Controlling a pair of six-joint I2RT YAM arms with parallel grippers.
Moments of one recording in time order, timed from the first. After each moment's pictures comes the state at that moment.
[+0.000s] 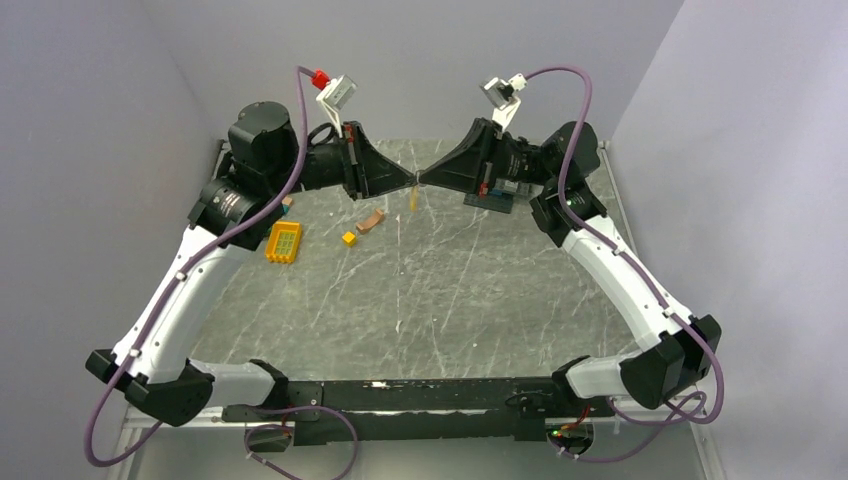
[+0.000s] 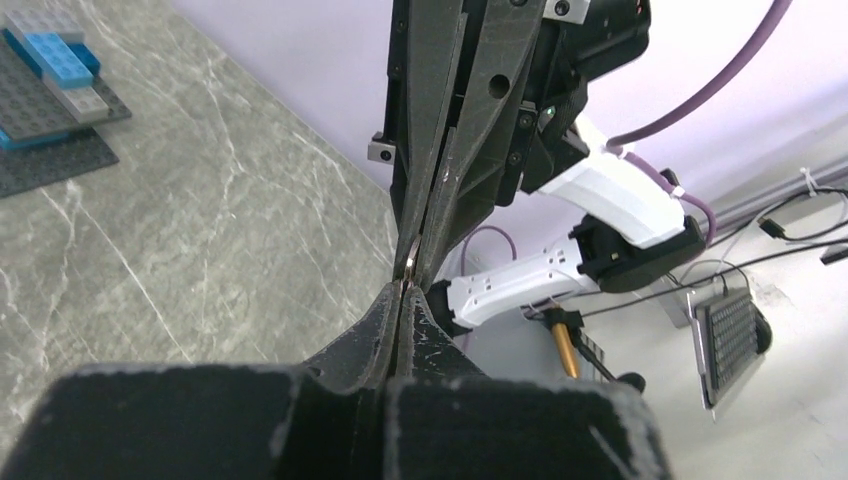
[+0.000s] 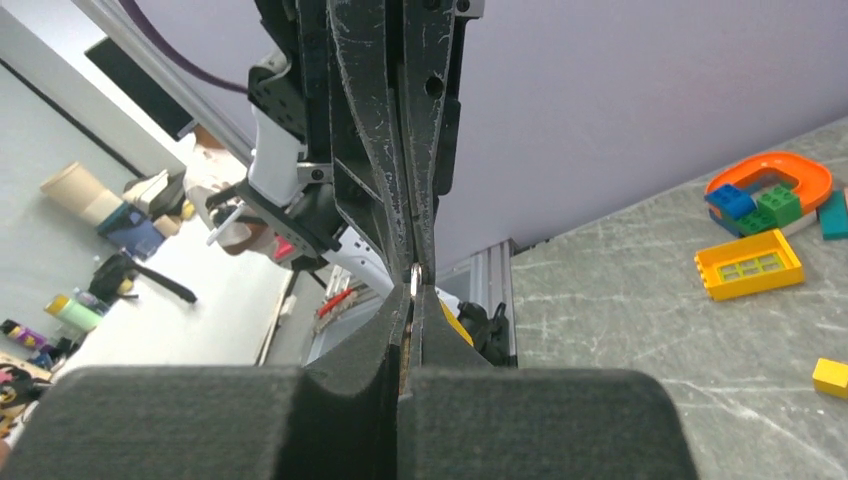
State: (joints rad) left arm -0.53 1.28 1.69 -0.49 0.73 -0.60; right arm 0.47 1.34 1.38 0.34 -1.06 0.93
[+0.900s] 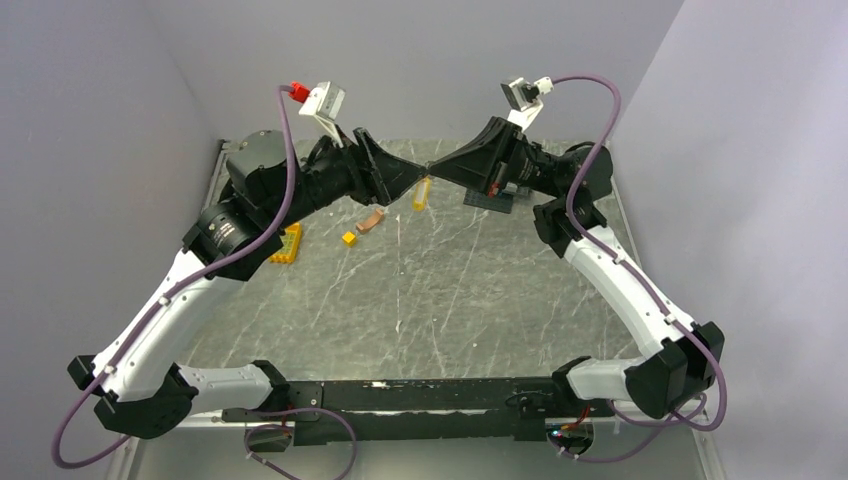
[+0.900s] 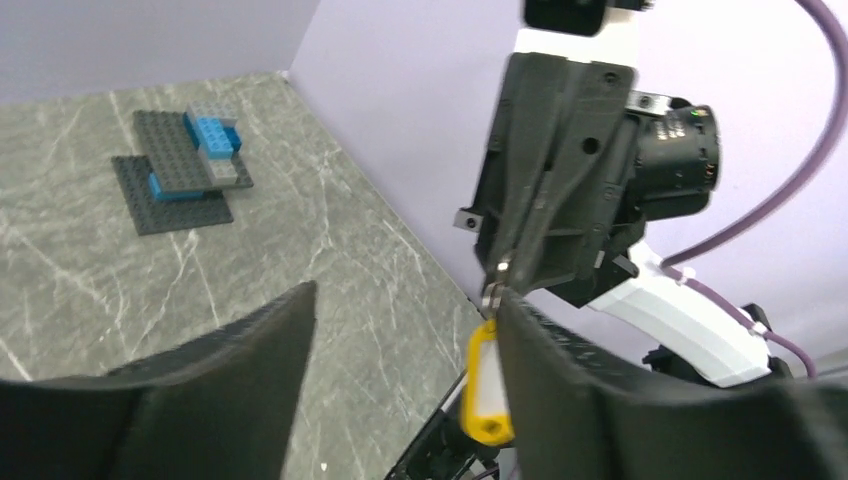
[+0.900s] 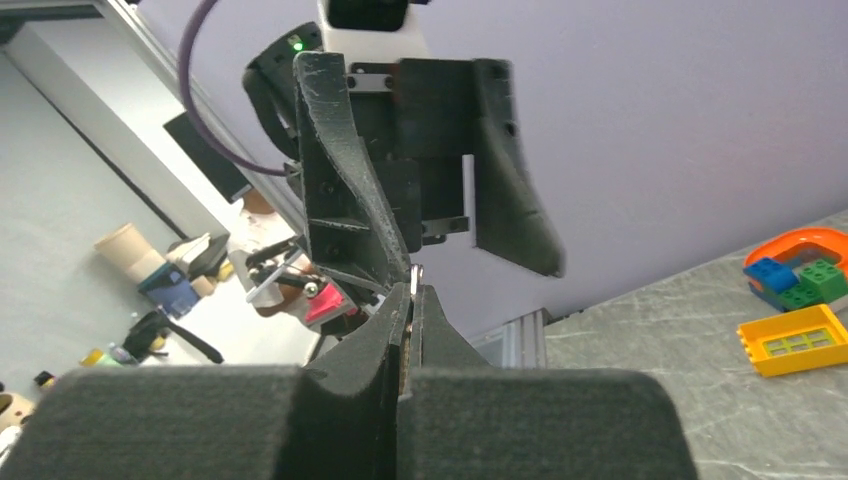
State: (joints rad) left arm -0.77 1.19 1.64 -0.43 0.16 -0.60; right arm 0.47 1.30 1.26 0.70 -0.94 1.19
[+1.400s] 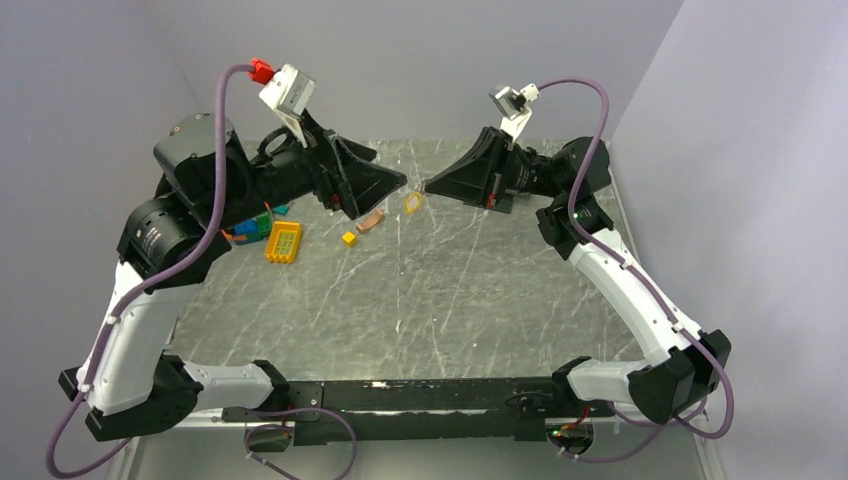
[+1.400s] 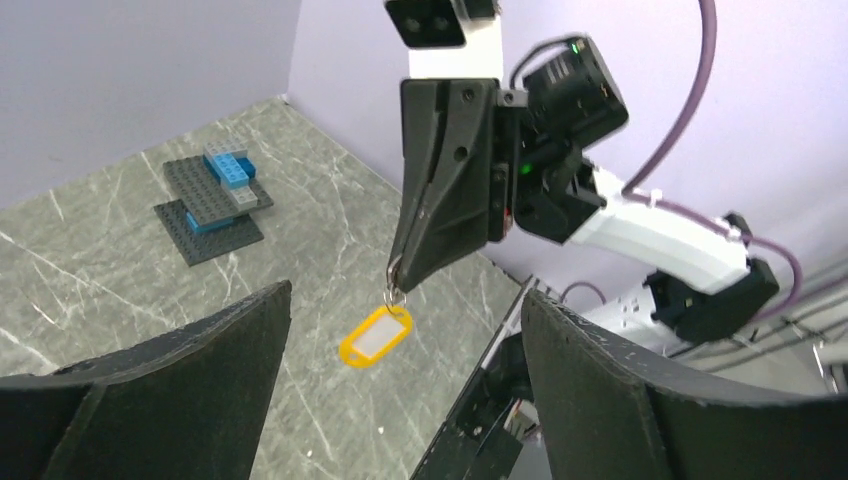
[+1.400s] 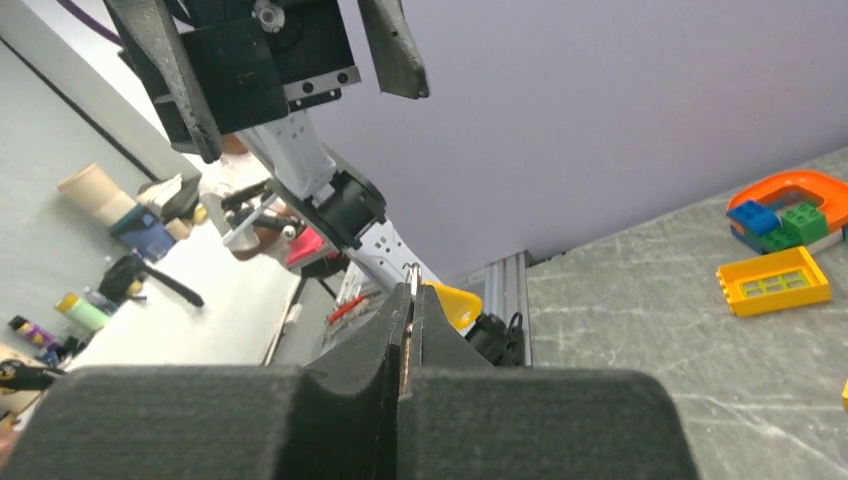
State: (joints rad) left arm -0.76 1.23 1.99 -0.74 0.22 -0.40; right arm 0.47 1.26 1.27 0.51 -1.02 1.04
